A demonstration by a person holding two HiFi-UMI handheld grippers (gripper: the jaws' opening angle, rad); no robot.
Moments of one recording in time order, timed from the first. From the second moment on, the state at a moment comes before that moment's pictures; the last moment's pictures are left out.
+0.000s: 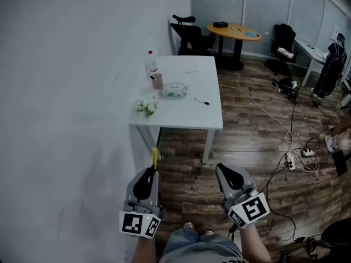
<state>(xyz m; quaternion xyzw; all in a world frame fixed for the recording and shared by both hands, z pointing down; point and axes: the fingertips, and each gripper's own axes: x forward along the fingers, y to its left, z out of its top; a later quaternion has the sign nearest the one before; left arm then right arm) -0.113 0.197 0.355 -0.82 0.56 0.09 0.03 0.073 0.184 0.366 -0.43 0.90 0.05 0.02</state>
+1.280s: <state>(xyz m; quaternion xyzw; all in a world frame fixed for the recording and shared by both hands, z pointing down) -0.142 0.137 0.363 -0.85 0.52 0.09 0.02 0.042 0.144 0.370 -0.45 0.89 0.04 0.03</state>
